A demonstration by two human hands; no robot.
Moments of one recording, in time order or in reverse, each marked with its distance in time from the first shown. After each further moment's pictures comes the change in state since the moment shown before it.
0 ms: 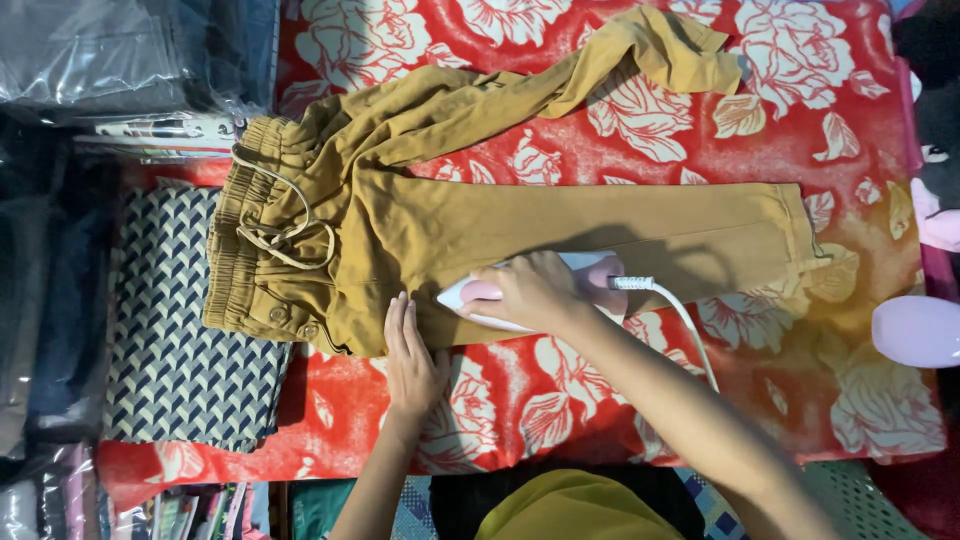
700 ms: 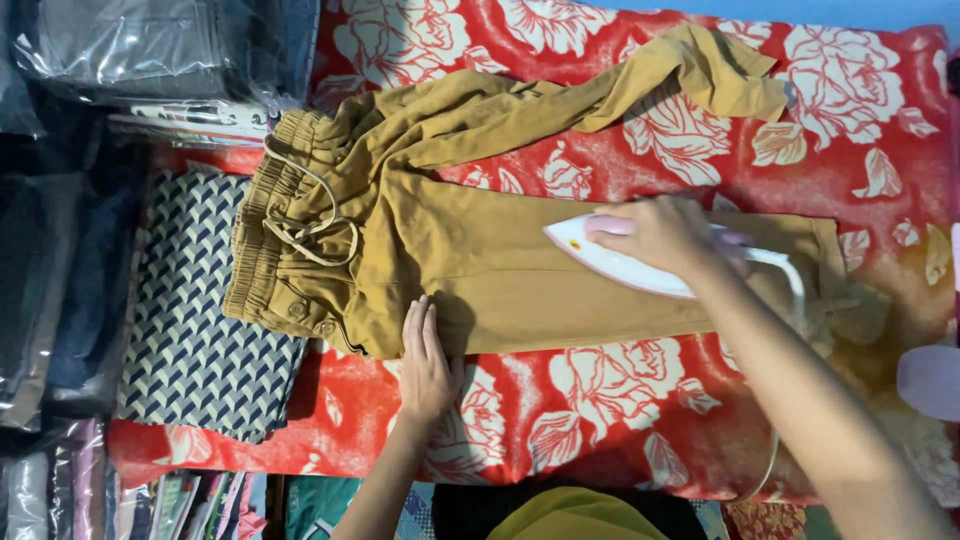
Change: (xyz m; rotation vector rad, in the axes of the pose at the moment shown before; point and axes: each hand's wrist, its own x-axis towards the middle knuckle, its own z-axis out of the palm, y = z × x) left_hand -0.005 -0.011 0.008 -0.002 -0.093 -0.034; right_hand 0.010 0.133 -0.051 -0.066 0.059 0.229
